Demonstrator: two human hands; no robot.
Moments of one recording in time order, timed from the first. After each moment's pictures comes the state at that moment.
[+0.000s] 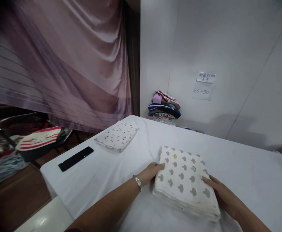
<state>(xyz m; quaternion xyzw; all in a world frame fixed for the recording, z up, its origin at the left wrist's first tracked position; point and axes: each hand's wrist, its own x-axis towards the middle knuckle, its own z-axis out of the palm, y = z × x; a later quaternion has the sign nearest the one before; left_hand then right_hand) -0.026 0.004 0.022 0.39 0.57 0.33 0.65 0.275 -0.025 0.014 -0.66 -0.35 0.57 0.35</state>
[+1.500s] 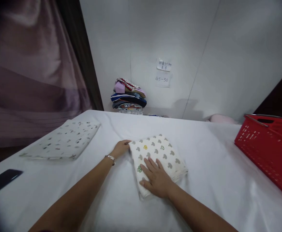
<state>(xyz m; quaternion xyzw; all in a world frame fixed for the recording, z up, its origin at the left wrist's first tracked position) -0.022 0.112 0.003 0.72 0.58 0.27 0.27 0.188 -0.060 0.010 -0.50 -0.86 0.10 0.06</state>
